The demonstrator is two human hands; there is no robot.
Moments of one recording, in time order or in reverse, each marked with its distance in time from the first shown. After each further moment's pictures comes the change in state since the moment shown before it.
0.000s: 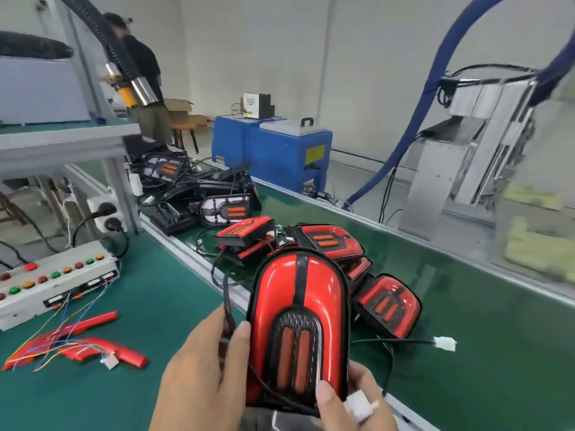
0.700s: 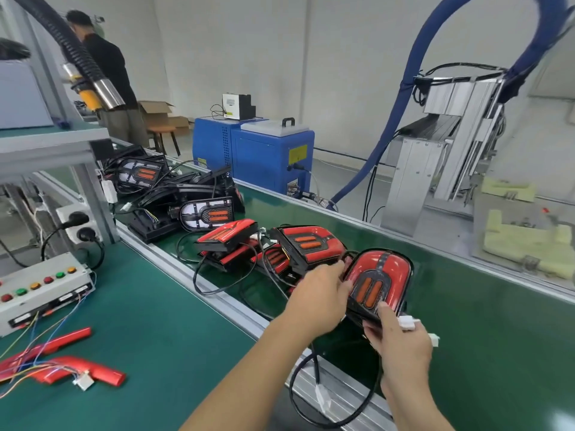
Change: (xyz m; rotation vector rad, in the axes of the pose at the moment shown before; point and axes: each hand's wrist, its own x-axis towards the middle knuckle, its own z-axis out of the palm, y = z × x) left_hand 0.100 0.032 0.175 0.120 -0.593 0.286; right_hand 0.133 -0.010 -0.059 0.022 0.491 0.125
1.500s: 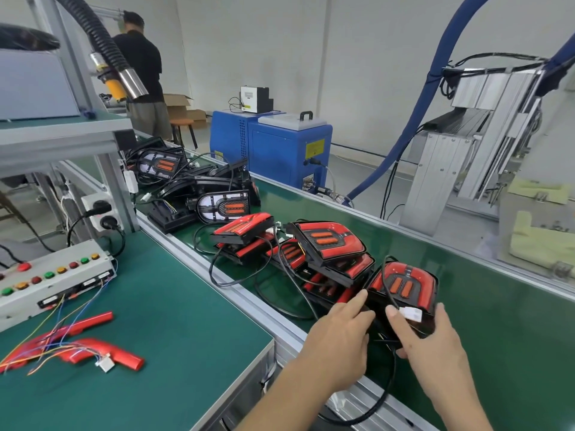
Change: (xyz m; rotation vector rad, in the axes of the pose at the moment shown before) left_hand -0.044 -0.024 0.048 0.194 -0.101 0.162; right_hand -0.001 -0.028 -0.029 -0.941 -0.205 -0.142
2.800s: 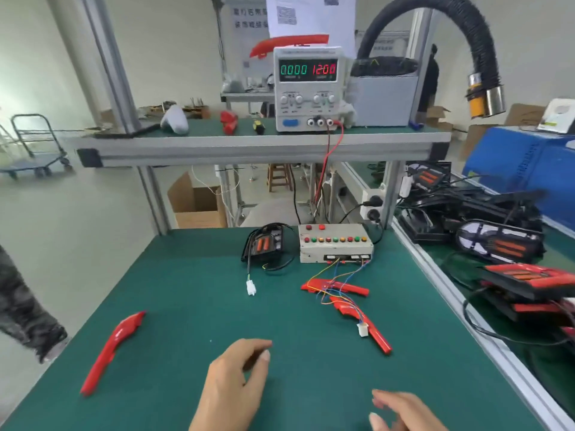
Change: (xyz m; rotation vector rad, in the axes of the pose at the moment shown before) left_hand -0.397 -0.113 -0.104 -0.097 1.062 -0.997; right_hand -0.197 -0.074 0.228 0.062 -0.562 -1.398
